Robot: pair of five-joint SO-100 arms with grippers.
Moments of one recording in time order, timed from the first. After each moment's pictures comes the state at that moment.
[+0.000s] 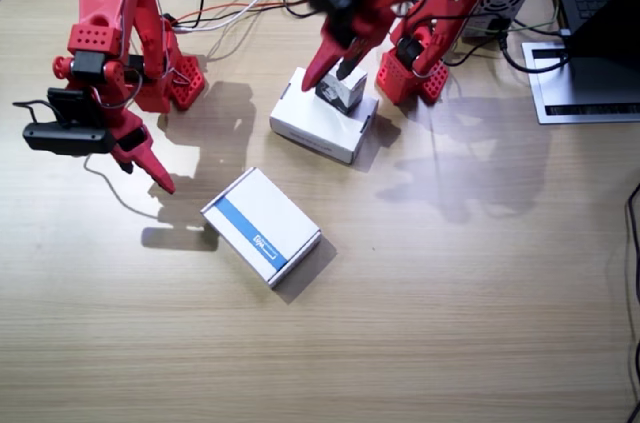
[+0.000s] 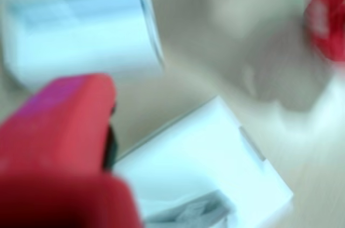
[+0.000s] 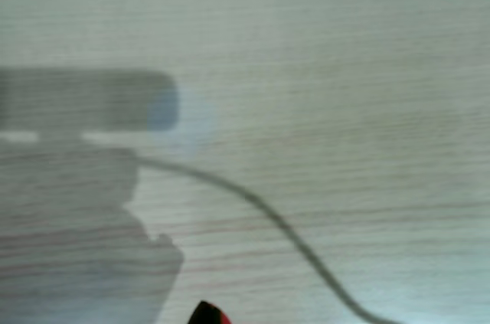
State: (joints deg) arm 0 63.5 128.0 96.2 93.7 -14.5; arm 1 3.3 137.7 139.6 70.0 -59.7
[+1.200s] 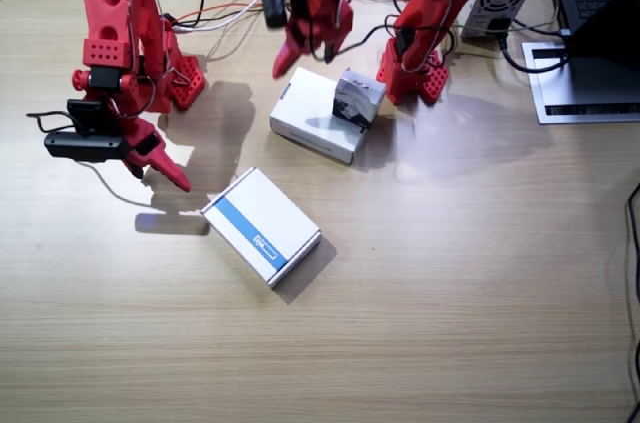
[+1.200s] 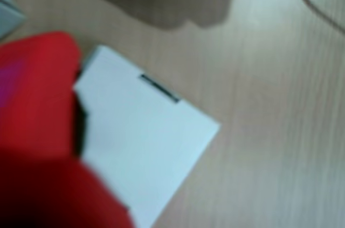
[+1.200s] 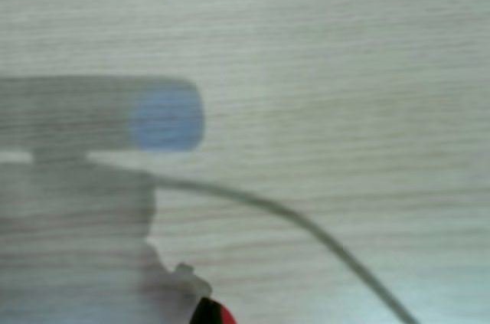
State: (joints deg) arm 0 81.6 118.7 100.3 94.1 -13.5; arm 1 2.7 140.5 152.2 57.9 -64.8
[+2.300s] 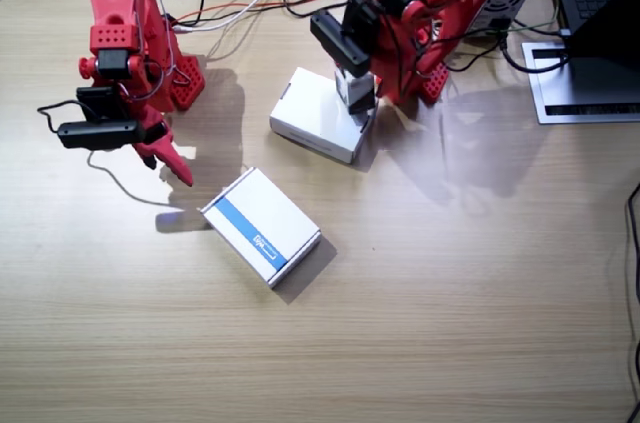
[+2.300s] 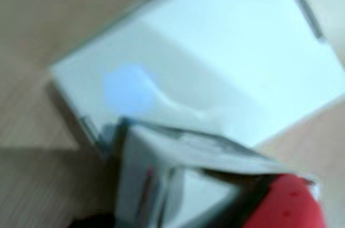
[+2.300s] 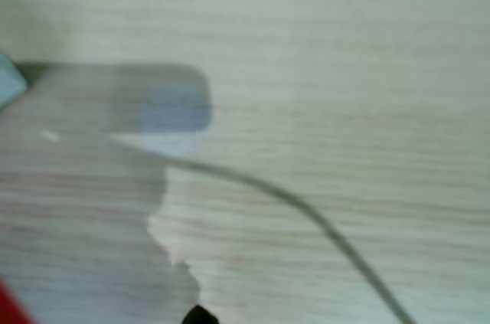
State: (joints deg) arm 0 62.3 136.2 127.4 94.7 66.0; arm 1 -5.8 152.2 153.9 67.6 -48.4
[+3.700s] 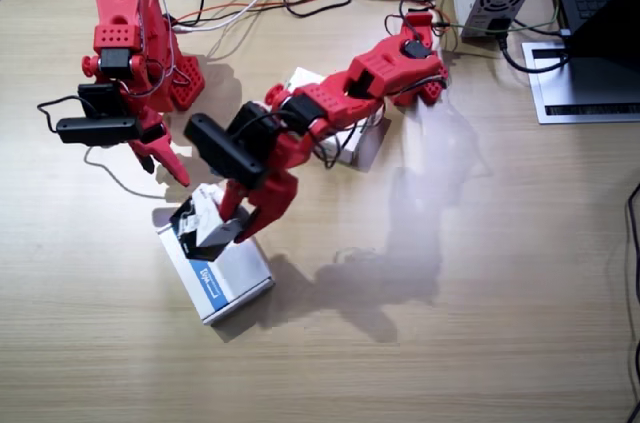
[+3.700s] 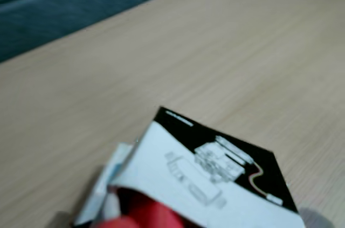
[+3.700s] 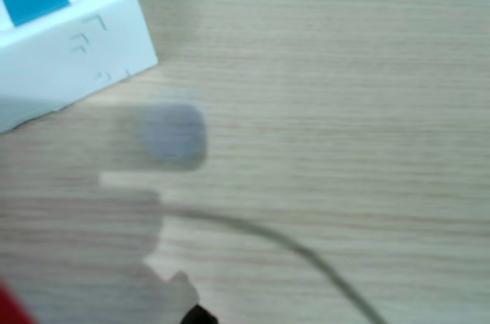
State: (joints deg) arm 0 48.0 24.6 -10.5 68.9 51.6; arm 1 -3.9 161.4 158.2 67.1 -48.1
